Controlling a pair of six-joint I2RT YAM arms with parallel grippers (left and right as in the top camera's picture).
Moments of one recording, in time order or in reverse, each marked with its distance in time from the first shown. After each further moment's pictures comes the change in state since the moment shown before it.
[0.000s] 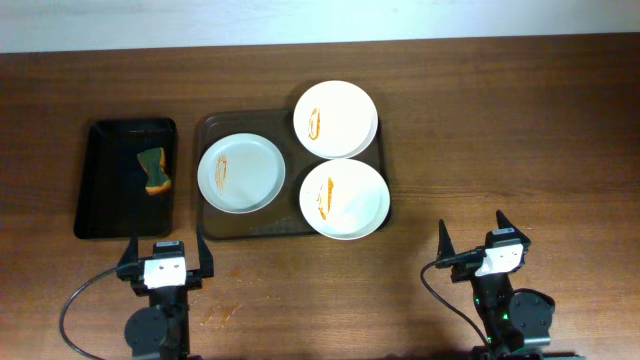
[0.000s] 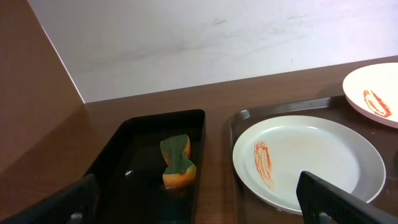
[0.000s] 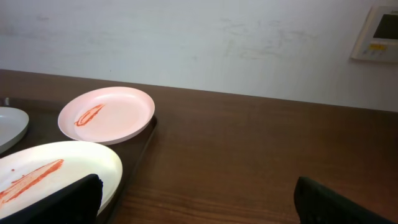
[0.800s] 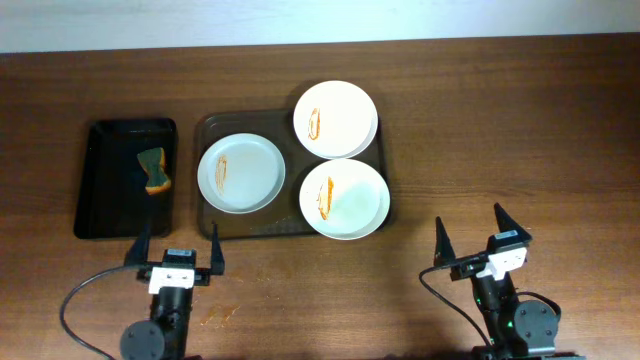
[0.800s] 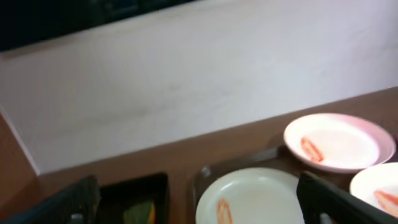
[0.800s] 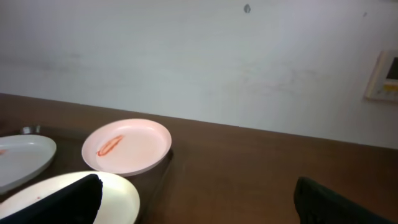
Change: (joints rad) left arm 0.000 0.000 -0.003 0.198 0.226 0.005; right arm 0.000 0.000 0.004 0.129 -0.080 0.013
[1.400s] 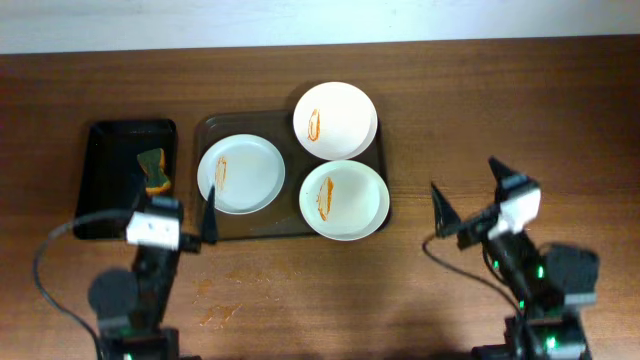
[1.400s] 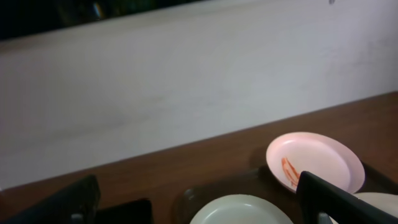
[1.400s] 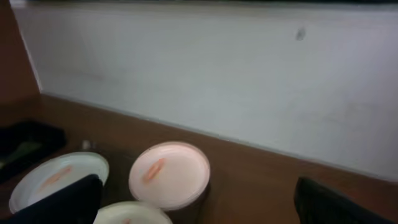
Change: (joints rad) left arm -0.002 0.544 0.391 0.043 0.090 -0.032; right arm 0.000 0.579 0.510 -0.047 -0.199 0.003
